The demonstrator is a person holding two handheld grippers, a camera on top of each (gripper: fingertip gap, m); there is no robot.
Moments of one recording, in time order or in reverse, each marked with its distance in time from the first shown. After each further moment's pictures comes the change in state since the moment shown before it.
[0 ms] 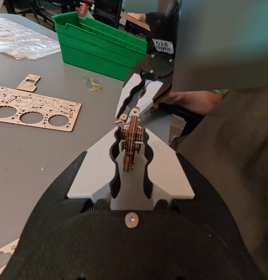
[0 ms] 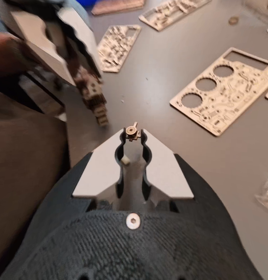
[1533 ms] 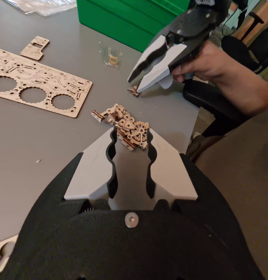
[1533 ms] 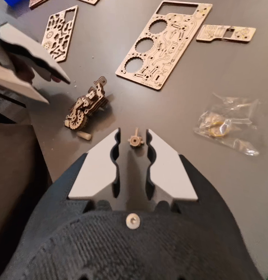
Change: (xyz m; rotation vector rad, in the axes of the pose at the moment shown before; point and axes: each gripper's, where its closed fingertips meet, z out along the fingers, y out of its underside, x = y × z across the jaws) left arm -0.021 0.024 0.036 -0.179 -0.188 -0.079; right arm 0.061 0.034 -0.043 -0.075 0.147 0.237
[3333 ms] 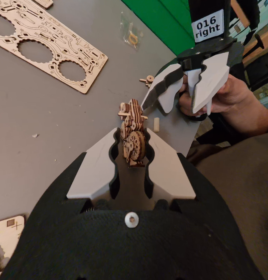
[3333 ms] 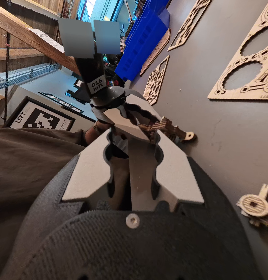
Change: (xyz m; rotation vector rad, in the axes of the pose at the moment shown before) left arm -0.019 0.017 0.006 -0.072 -0.004 -0.248; right arm -0.105 -0.051 0.026 0.230 -0.660 0.439
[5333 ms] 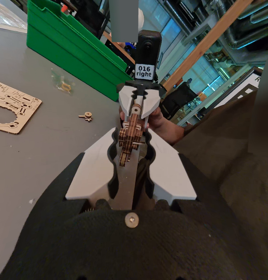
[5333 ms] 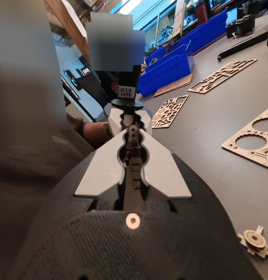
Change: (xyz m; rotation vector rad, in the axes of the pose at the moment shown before) left arm 0.074 -0.031 -0.033 0.287 0.453 0.021; right arm -0.052 -0.011 -0.010 0.088 -0.065 -0.431
